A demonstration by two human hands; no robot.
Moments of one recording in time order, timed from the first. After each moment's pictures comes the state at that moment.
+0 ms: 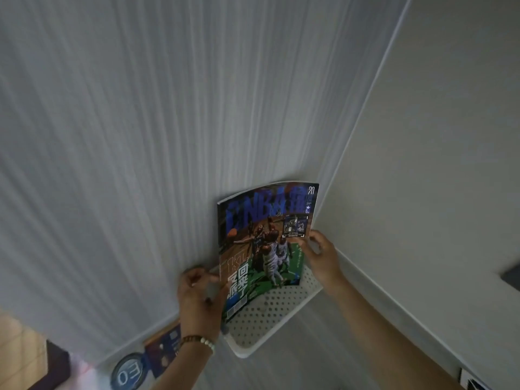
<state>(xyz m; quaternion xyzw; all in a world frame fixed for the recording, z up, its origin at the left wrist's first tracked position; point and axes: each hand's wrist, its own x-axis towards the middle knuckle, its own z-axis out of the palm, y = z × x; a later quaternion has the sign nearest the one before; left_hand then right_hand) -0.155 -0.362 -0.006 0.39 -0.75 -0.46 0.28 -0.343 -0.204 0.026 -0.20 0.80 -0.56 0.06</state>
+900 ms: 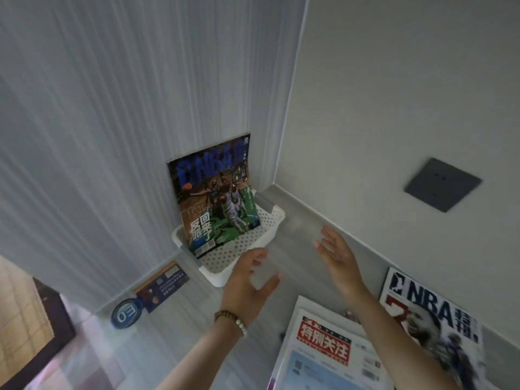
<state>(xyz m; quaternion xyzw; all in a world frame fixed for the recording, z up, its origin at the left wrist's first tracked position) -0.111 -0.222 0.030 0.13 -0.81 -0.55 0.14 -0.226 -0.049 0.031 -0.06 0.78 -0.61 0.10</state>
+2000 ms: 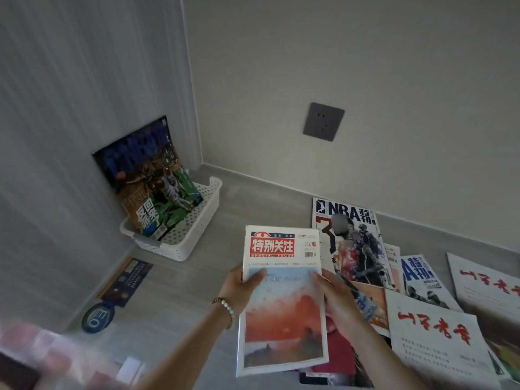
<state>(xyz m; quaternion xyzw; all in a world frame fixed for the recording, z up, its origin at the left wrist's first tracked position) -0.034 -0.179 0.005 0.02 -0.74 -0.66 -0.14 0.000 0.035 -0.004 0.24 0.67 -0.70 0.09</state>
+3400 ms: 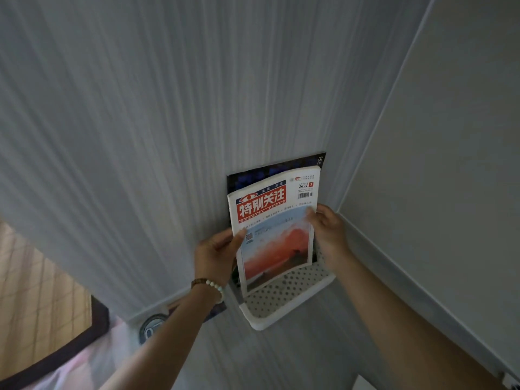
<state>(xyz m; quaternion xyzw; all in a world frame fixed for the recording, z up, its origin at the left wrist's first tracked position) -0.162 -0.360 0.039 0.32 -0.58 -0.69 0.29 -0.324 -0.233 0.040 -0.12 0.70 -0.68 0.18</state>
